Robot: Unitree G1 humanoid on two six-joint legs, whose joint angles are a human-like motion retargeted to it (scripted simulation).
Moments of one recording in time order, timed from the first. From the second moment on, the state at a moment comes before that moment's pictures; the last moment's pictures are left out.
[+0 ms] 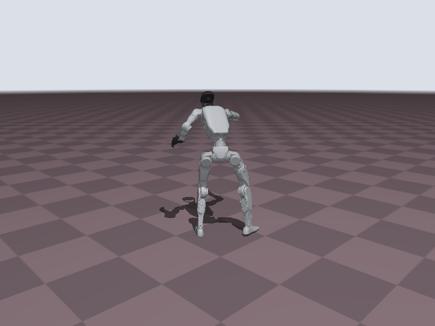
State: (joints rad) left arm 0.13 0.71 0.04 -0.23 -0.34 -0.25 0.53; right arm -1.71 -1.28 1.07 0.46 -0.09 0.14 -0.40; waist 0.33 -0.02 0.52; left_leg -0.52 0.15 0.02 0.50 -0.31 -0.09; right_leg -0.38 -0.42 -0.61 0.42 -0.05 0.06
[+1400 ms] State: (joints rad) left arm -1.85 0.83 -0.37 0.04 0.17 0.17 0.10; right arm -1.16 -0.54 0.65 -0.55 -0.24 -0.15 -0.01; waist -0.24 -0.04 0.36; left_leg -0.20 0.24 0.12 0.69 -0.31 -0.01; right_leg -0.29 -0.26 -0.50 0.20 -0.18 0.12
